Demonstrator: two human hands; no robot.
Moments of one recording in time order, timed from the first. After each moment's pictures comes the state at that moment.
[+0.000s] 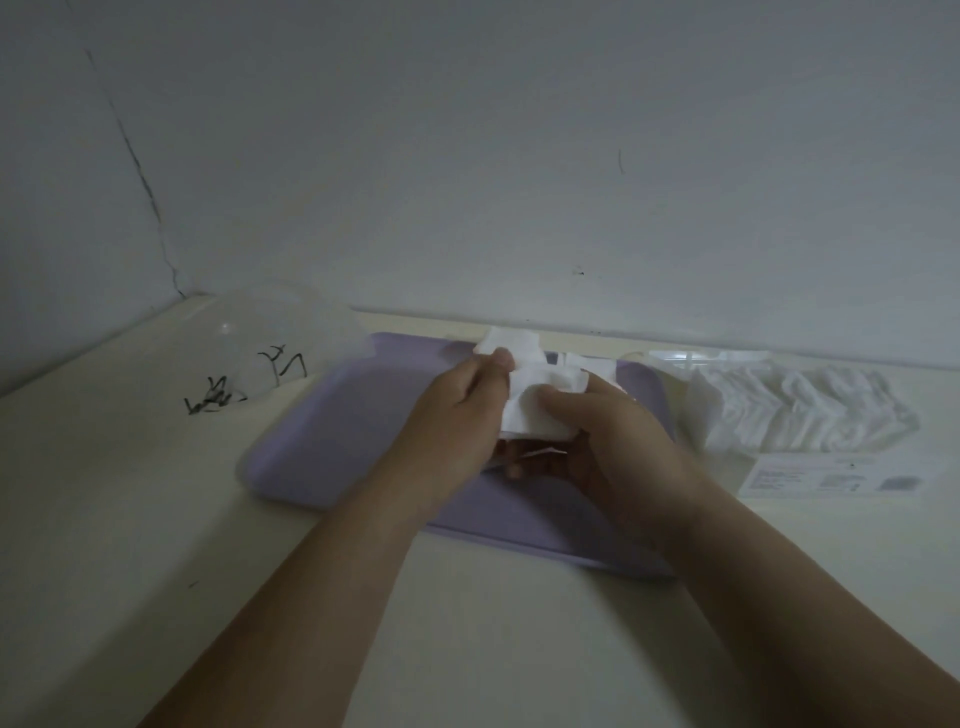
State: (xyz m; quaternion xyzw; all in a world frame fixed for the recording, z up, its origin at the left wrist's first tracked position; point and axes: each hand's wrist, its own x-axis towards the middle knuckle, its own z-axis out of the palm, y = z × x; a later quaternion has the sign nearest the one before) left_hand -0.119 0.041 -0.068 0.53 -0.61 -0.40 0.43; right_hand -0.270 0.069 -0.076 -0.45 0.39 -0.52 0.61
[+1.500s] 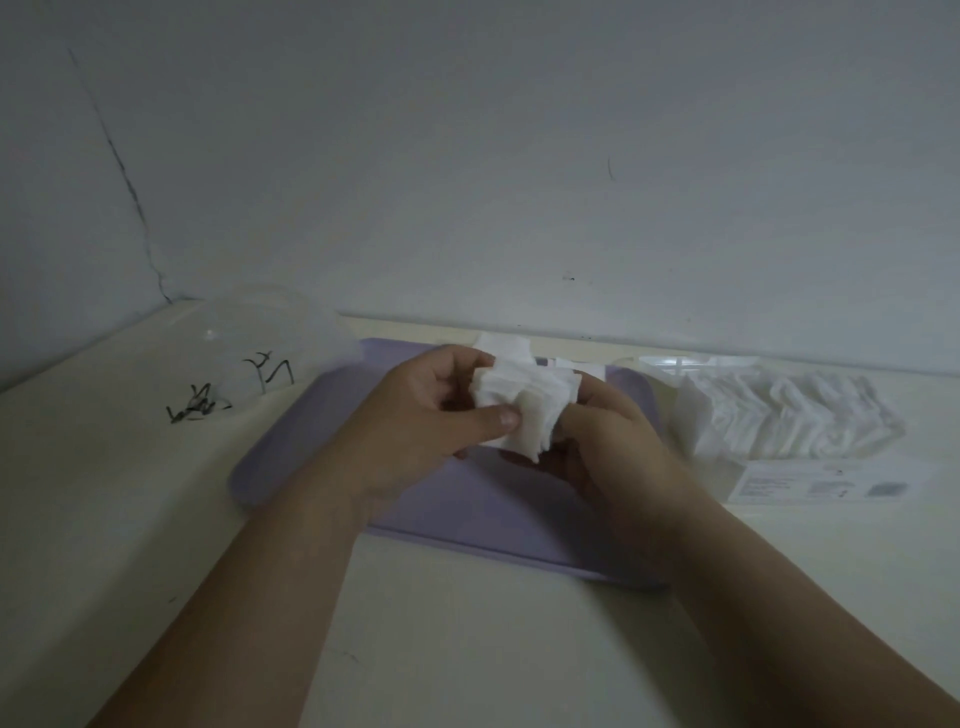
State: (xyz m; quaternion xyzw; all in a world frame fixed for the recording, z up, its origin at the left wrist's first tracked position) left_hand -0.090 0.023 -0.073 0.36 -0.64 -0.53 0.43; right_hand -0.276 0.067 -0.078 -0.50 0.40 -0.53 0.56
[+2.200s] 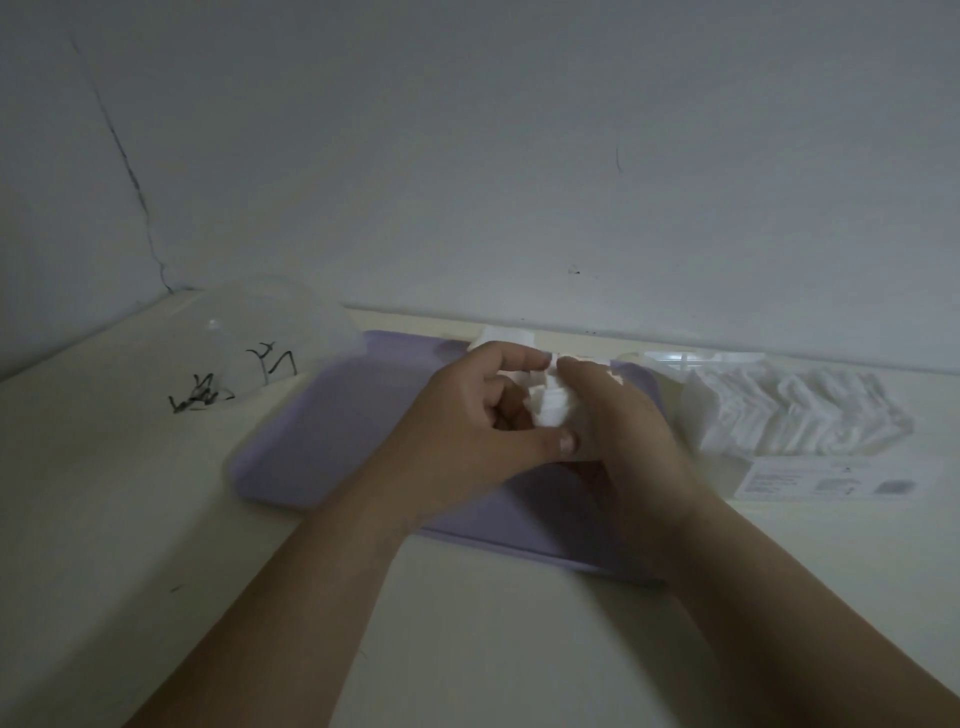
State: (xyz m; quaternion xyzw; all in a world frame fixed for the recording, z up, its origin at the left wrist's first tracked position) left_hand -0.114 0.045 -0.071 0.35 -0.67 -0.50 0.42; right_hand -0.274 0.064 -0.079 -0.39 0.46 -0.59 0.54
